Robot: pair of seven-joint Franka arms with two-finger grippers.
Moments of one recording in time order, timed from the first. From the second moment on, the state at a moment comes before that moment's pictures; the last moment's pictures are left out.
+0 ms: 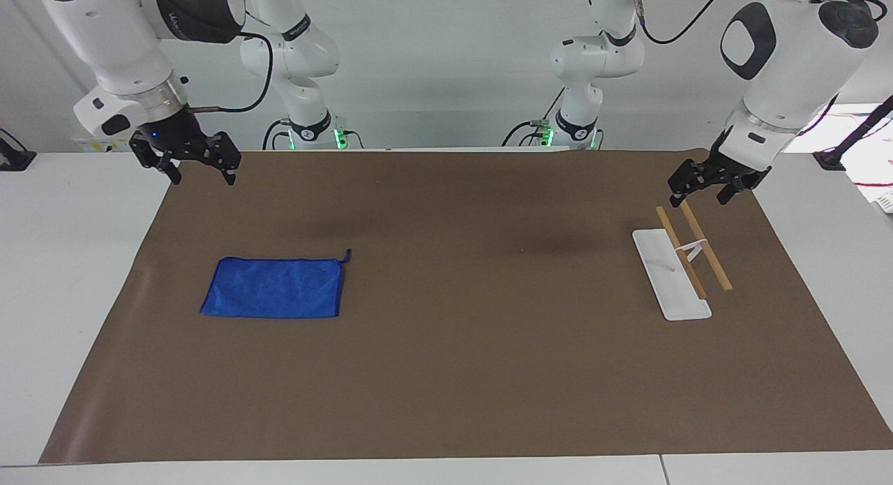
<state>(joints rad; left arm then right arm) 0.00 0.02 -0.03 -1.67 -0.02 1.69 -0.01 -0.05 -0.08 -0.02 -1.77 -0.02 1.70 -0.05</state>
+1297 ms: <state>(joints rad) 0.00 0.02 -0.03 -1.67 -0.02 1.69 -0.01 -0.04 0.15 -0.01 -2.26 0.02 2.46 -0.12</state>
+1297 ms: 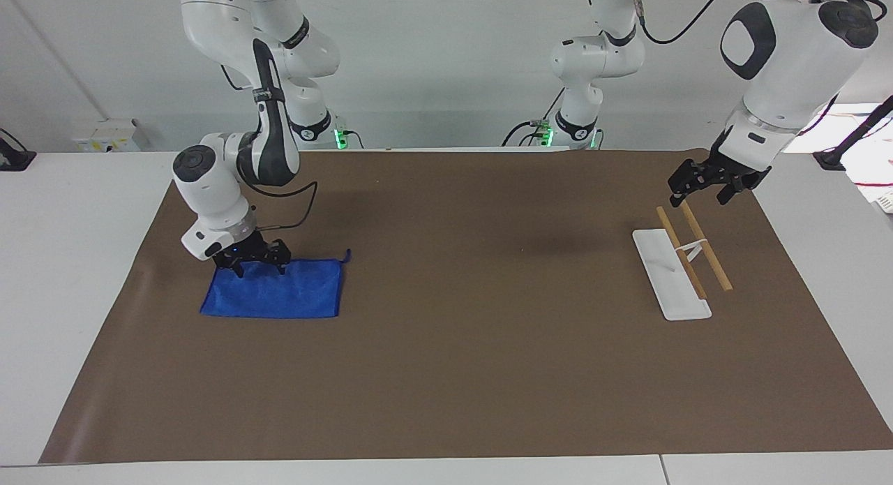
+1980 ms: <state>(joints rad) 0.00 0.02 -0.03 -1.67 -0.02 1.69 -0.01 -0.07 0.16 -0.02 -2.29 0.02 2.46 -0.12</state>
